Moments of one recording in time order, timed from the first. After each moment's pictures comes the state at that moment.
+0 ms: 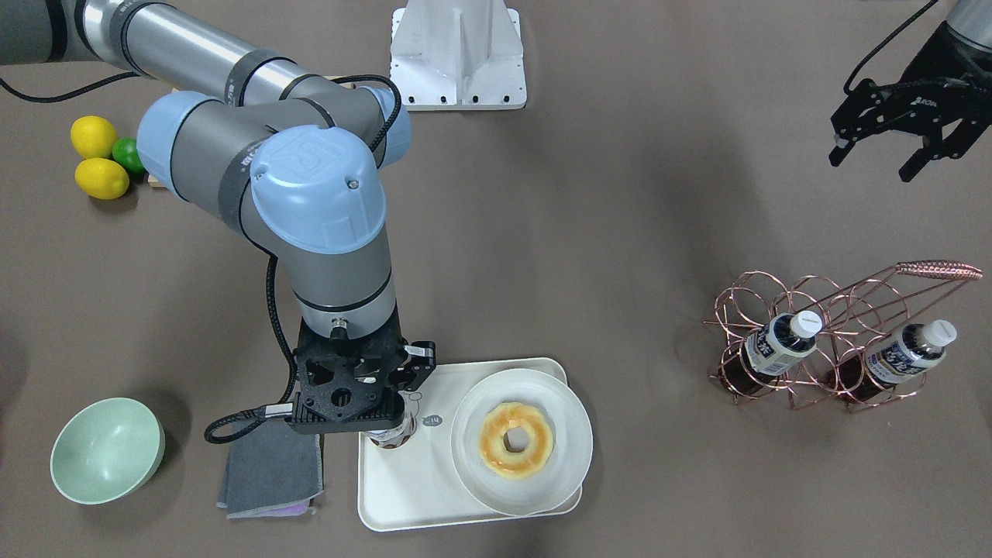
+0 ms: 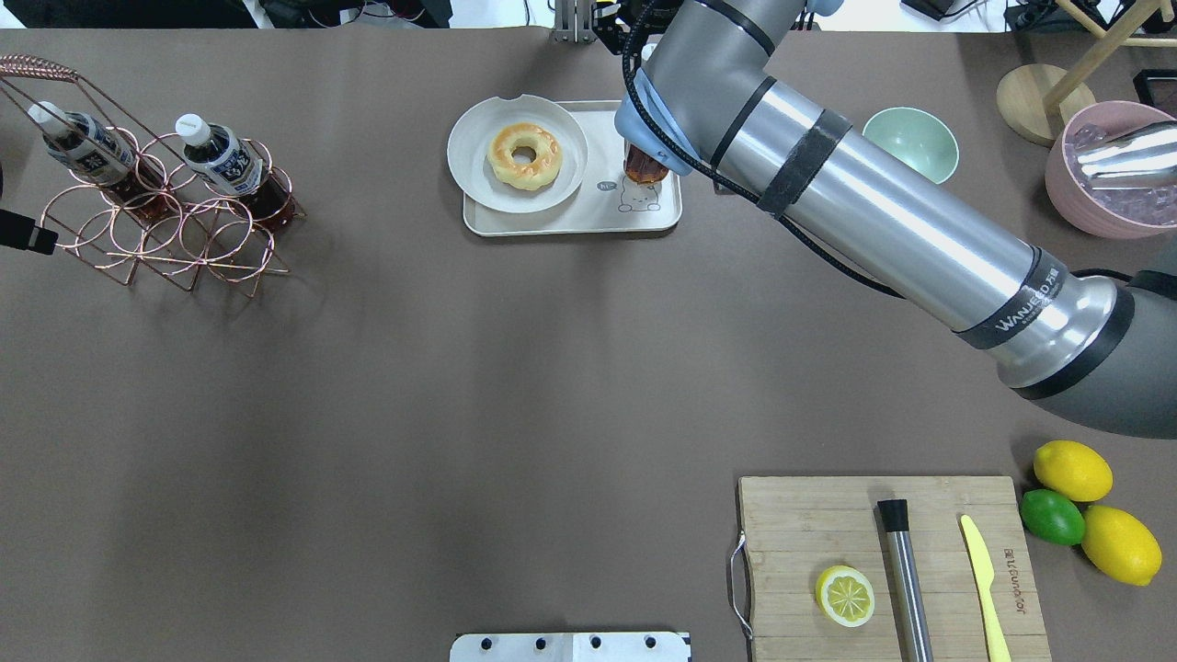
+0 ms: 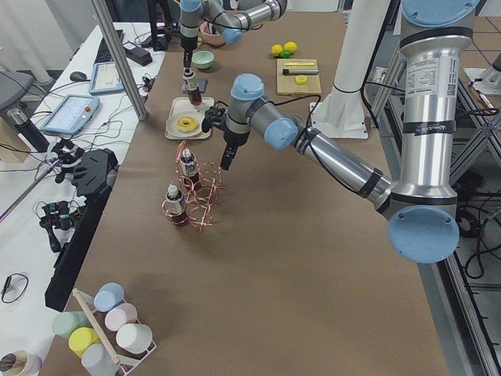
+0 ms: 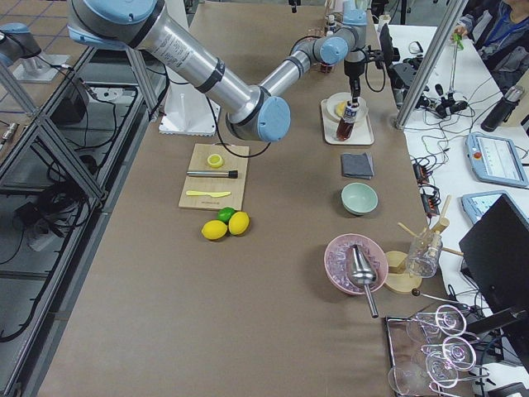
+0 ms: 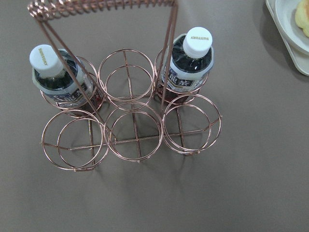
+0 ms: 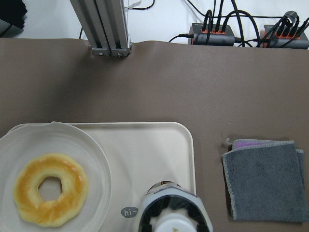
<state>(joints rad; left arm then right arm) -1.17 -1.55 -2.16 -1.72 -2.21 -0.51 0.89 -0.47 1.16 -1.57 1.94 0.89</state>
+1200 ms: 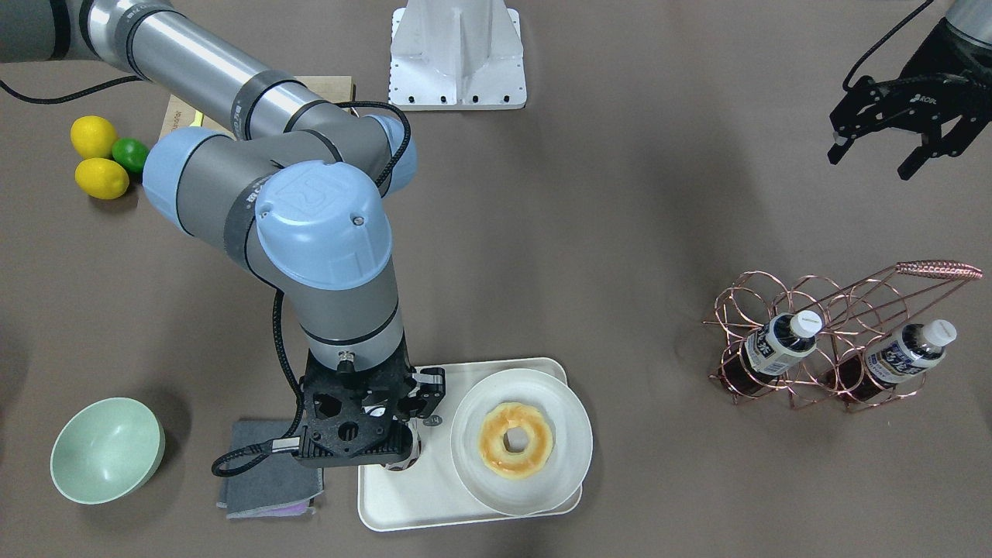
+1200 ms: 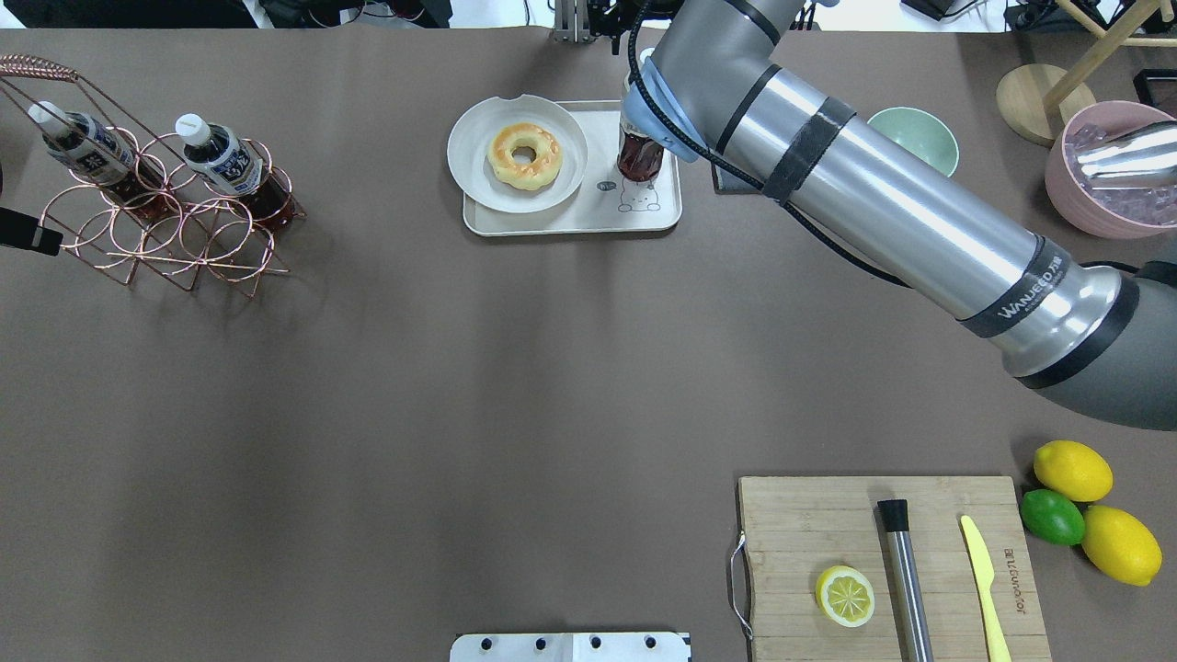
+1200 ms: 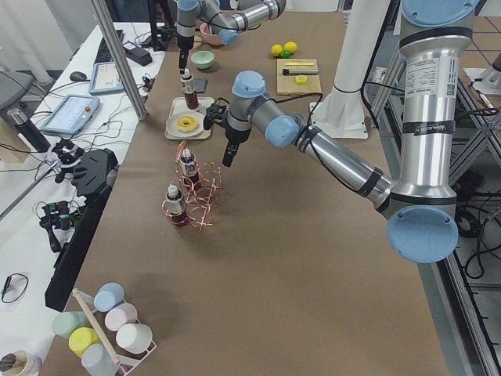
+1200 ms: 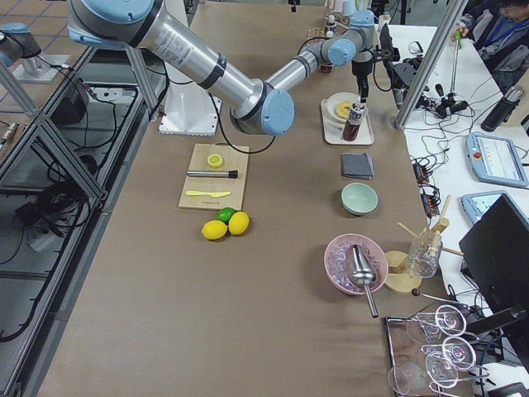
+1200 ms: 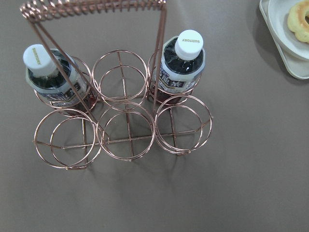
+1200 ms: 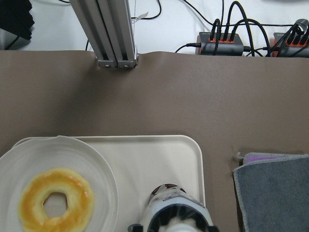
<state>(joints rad) -1.17 -1.55 -2.17 -1.72 -2.23 -0.54 0.90 -0.47 1.12 -1.48 1.95 0.90</state>
